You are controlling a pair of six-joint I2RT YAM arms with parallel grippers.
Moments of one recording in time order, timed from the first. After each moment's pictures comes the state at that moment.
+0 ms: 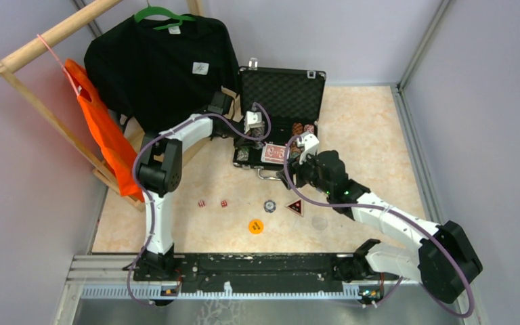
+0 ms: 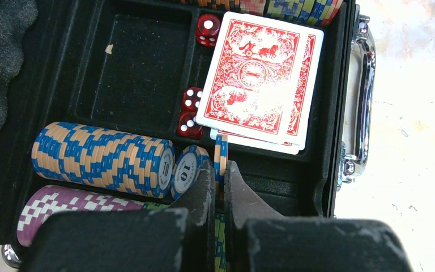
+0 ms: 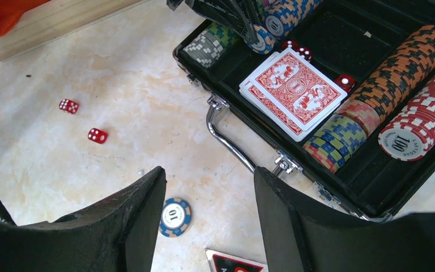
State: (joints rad) left arm -0.36 2.16 1.63 -0.46 0.87 0.91; right arm 0.64 1.09 0.56 0.19 -0.13 0.17
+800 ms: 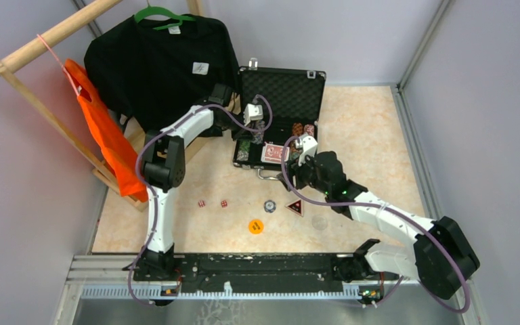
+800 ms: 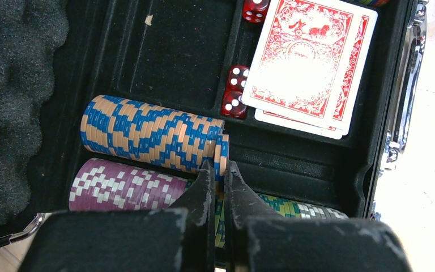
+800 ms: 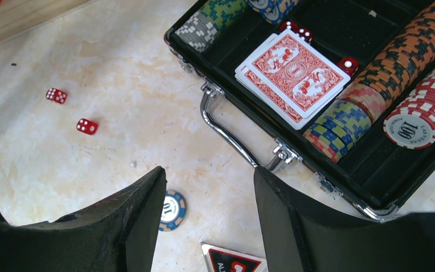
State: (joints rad) left arm -0.36 2.25 1.83 -0.62 0.76 0.93; right arm 0.64 1.13 0.55 0.20 -0.13 0.17
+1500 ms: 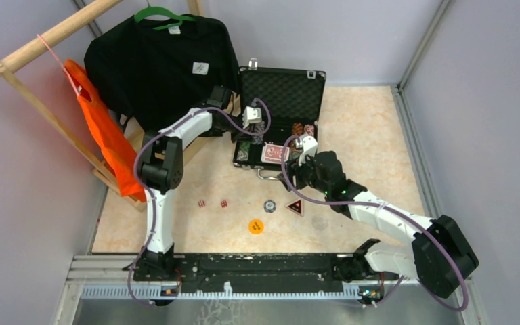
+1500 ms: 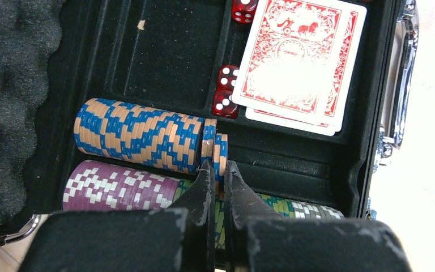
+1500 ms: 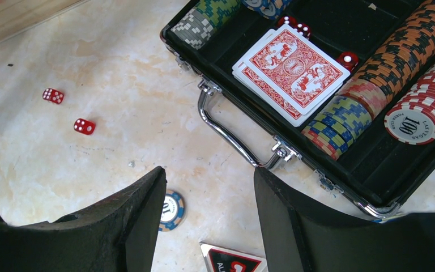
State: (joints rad) left arm -0.36 2.22 1.76 -0.58 0.80 0.96; right arm 0.63 1.14 0.55 0.20 -0.13 0.18
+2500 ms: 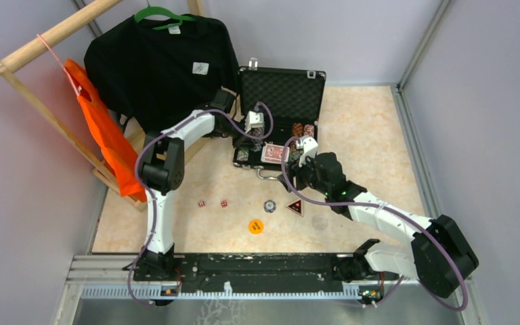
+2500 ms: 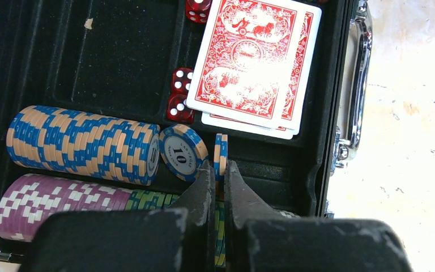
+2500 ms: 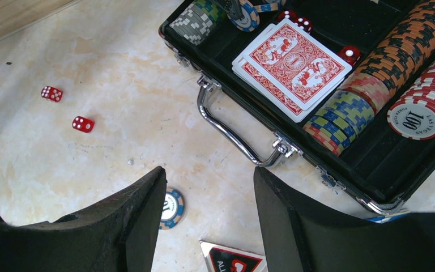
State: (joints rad) left arm -0.38 2.20 1.73 -0.64 0.82 0.96; right arm 0.63 1.14 0.53 0.22 -0.13 0.19
